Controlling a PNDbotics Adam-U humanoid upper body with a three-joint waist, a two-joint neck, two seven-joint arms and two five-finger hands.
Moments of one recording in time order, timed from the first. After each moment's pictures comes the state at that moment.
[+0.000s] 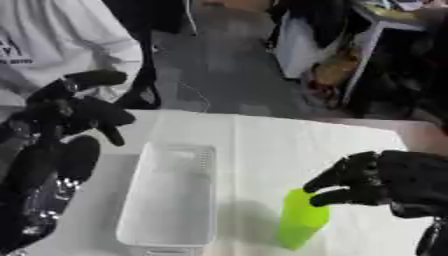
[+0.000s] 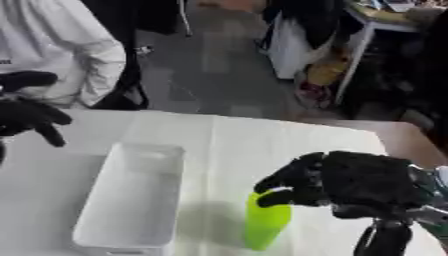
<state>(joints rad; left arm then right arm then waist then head) -0.55 0.46 -0.20 -1.99 -0.05 -0.19 0.02 -0.49 -1.01 0.20 -1.99 0.50 -0.52 0.42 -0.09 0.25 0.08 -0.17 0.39</state>
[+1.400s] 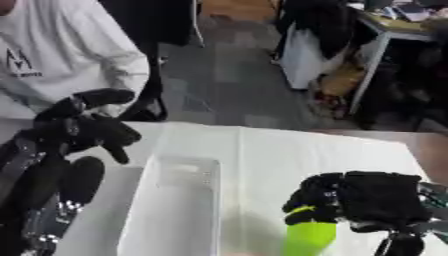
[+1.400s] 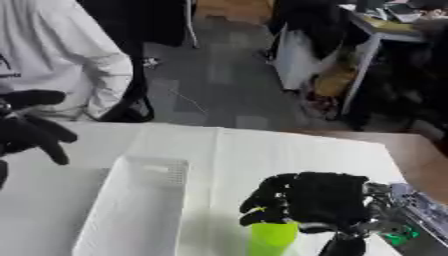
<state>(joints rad) -0.59 0.44 -0.20 -1.99 -0.04 -0.19 0.01 -0.62 -0.89 0.30 -1.85 0.70 -0.47 0.56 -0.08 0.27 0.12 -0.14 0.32</state>
